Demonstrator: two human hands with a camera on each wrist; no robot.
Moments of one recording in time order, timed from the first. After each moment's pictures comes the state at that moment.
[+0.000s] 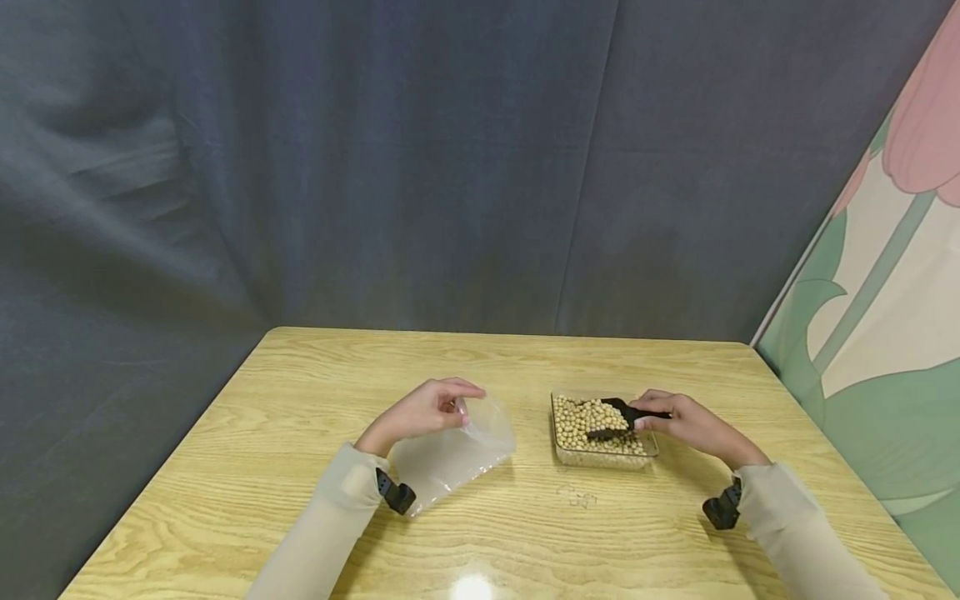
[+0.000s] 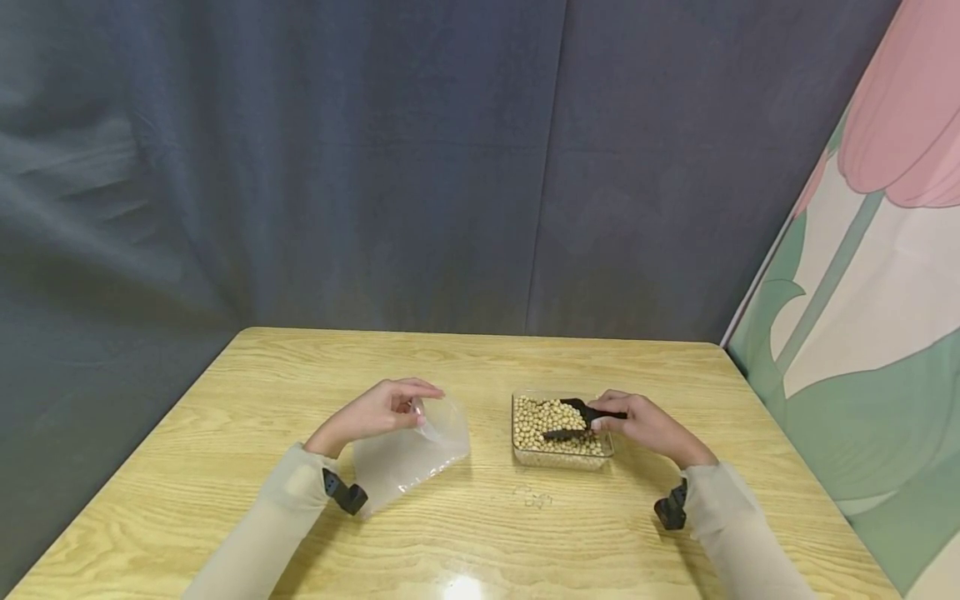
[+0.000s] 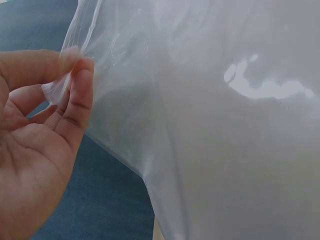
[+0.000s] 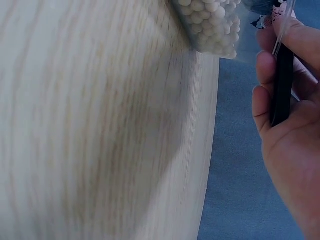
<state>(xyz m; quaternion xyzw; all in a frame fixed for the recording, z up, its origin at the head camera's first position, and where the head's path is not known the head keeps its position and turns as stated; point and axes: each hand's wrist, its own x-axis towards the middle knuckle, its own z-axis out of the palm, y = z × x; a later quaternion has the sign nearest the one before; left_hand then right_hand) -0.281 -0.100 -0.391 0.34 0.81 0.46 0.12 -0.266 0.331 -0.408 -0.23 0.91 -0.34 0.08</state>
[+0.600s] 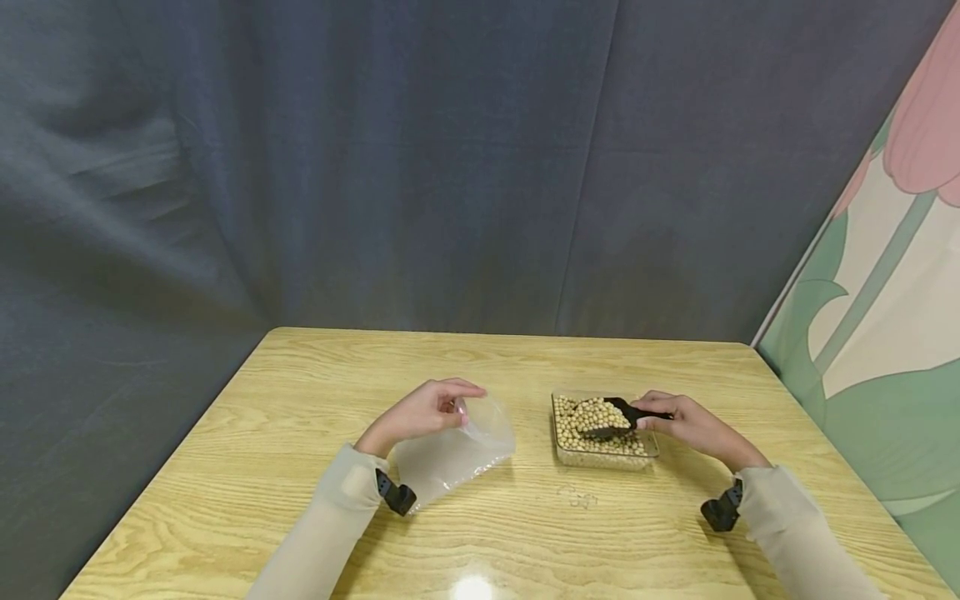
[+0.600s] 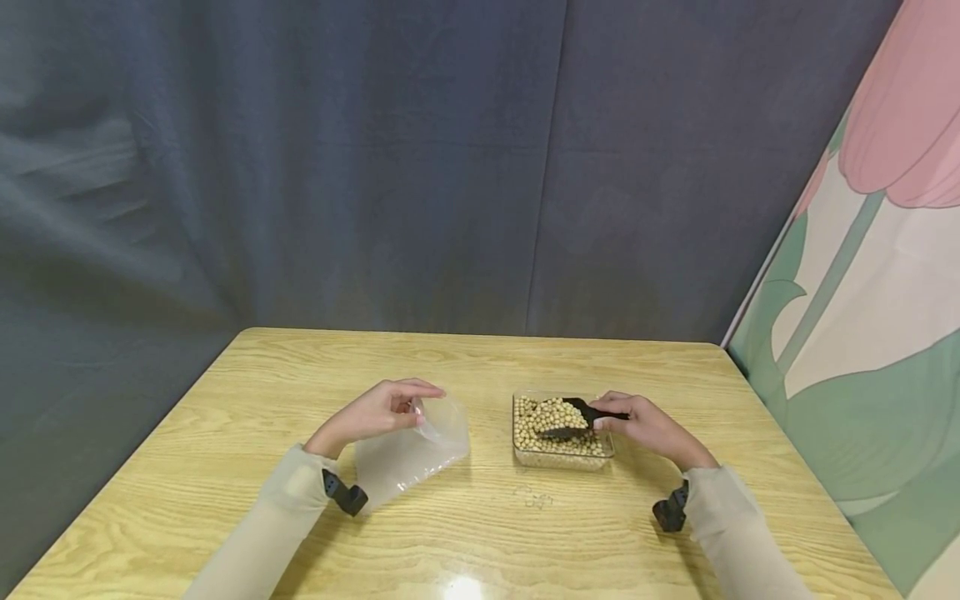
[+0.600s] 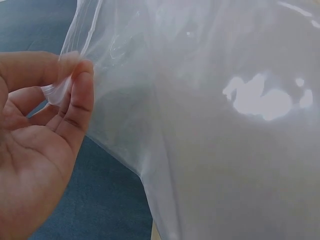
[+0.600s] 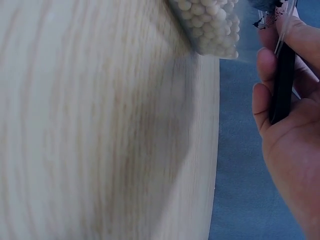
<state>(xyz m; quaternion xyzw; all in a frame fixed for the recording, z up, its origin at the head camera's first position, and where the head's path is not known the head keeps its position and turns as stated) -0.281 -0.101 -0.392 0.35 0.82 0.45 0.12 -0.266 0.334 -0.414 -0.24 0.91 -0.33 0.06</state>
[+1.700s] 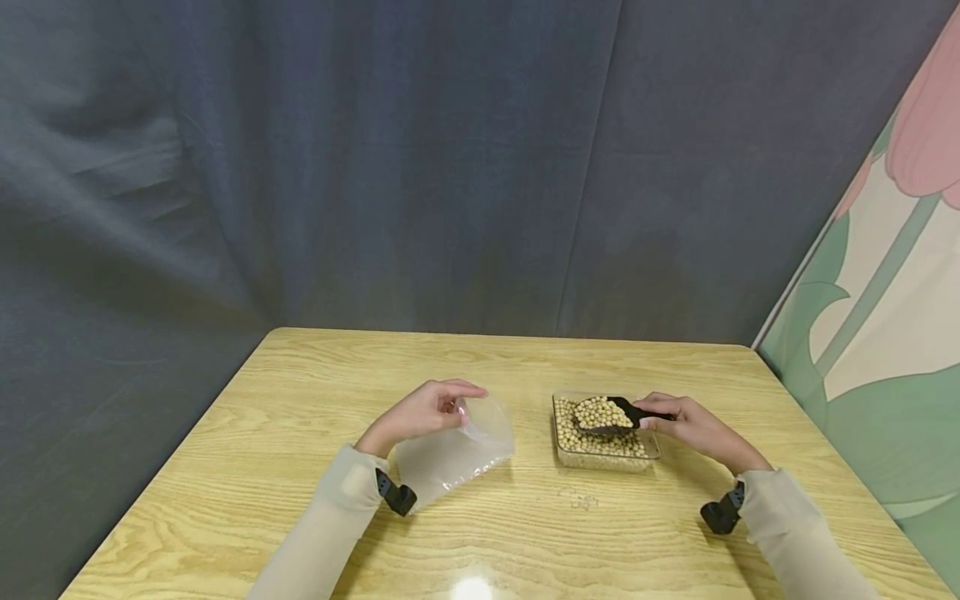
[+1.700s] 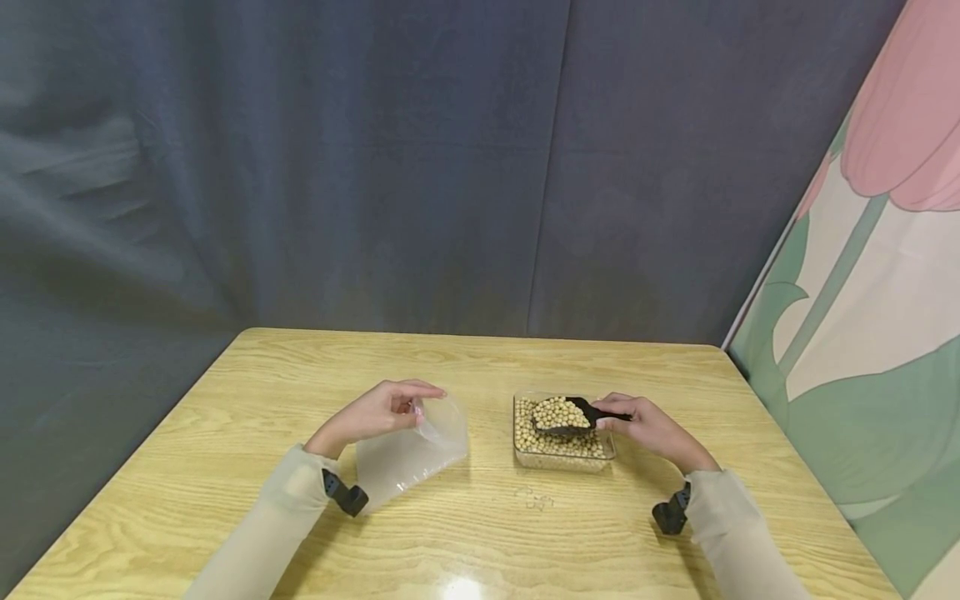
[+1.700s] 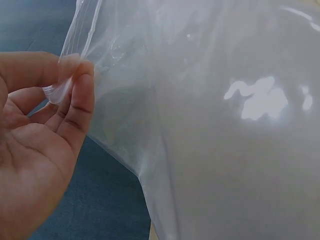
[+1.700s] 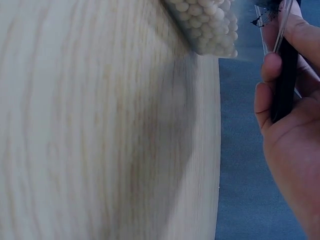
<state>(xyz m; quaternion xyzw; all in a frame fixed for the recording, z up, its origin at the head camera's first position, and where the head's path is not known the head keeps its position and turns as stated) -0.282 -0.103 -0.392 0.35 0.81 0.46 0.12 -0.264 0.332 -0.411 -0.23 0.90 -0.36 0.06</state>
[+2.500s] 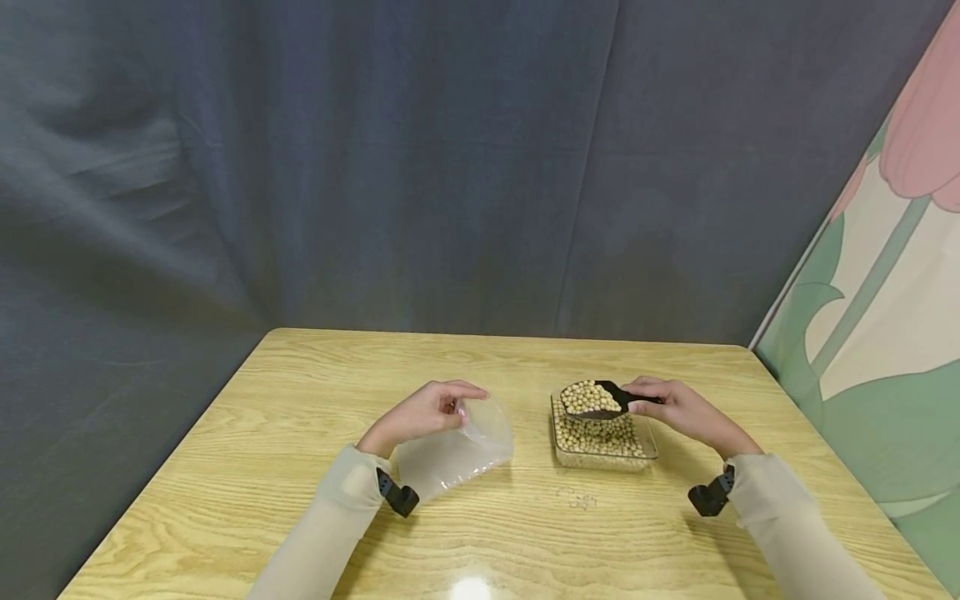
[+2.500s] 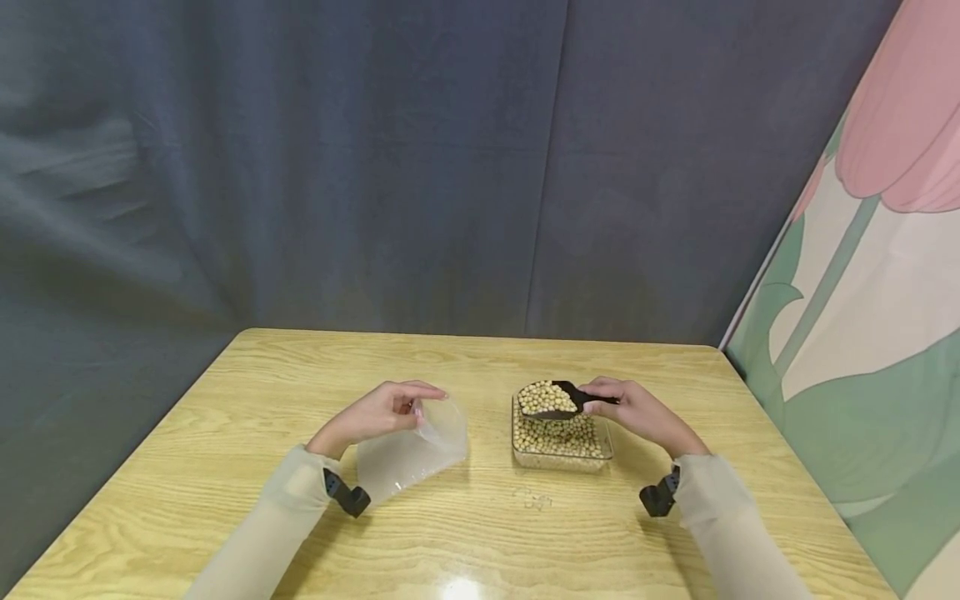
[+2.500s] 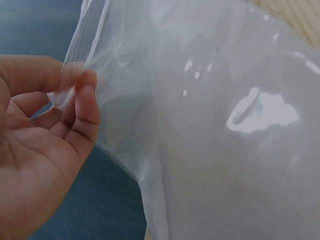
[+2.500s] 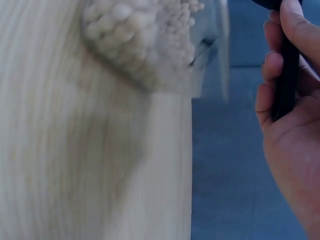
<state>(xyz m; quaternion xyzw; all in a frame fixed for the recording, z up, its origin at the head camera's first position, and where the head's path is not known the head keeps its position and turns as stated) -0.283 -0.100 -0.395 0.35 0.80 0.47 0.13 -0.270 0.317 -0.388 -0.22 0.91 -0.35 0.05</state>
